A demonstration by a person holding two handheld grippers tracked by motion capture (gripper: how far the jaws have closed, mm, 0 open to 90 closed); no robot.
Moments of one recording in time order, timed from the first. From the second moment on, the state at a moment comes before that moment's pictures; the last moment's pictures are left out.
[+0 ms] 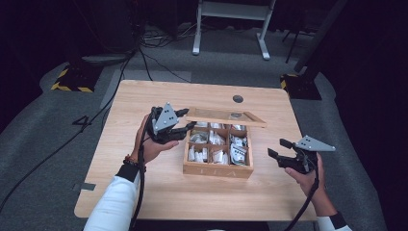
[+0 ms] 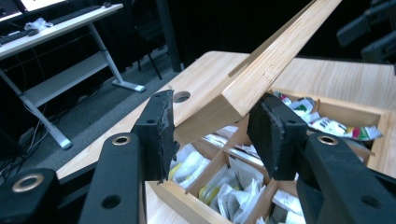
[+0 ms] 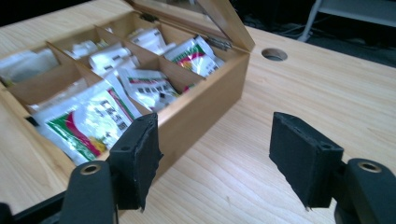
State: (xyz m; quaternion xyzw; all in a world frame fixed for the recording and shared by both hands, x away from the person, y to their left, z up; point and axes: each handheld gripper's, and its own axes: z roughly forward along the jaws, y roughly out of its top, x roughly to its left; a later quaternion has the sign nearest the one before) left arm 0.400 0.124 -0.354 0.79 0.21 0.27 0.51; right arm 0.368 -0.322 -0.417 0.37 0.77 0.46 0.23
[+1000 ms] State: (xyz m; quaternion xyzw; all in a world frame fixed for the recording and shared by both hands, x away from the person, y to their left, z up) left arm 0.428 0.121 -0.339 0.76 0.23 0.26 0.55; right arm 0.385 -0.333 -0.467 0.38 0.81 0.41 0.19
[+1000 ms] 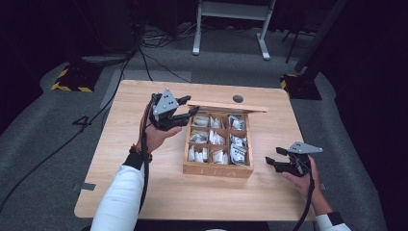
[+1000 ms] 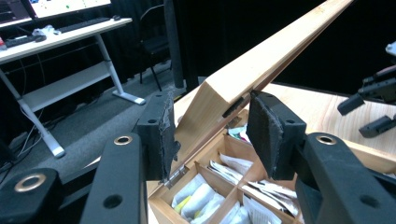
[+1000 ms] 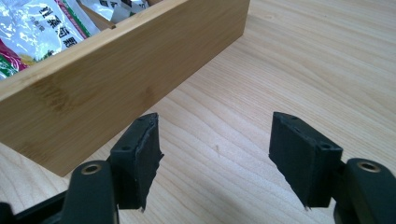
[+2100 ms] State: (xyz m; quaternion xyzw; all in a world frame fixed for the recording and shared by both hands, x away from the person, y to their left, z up) left arm 0.486 0.118 -0.335 0.74 0.28 0.24 0.57; right arm 0.388 -0.329 -0.478 0.38 0.82 0.39 0.18
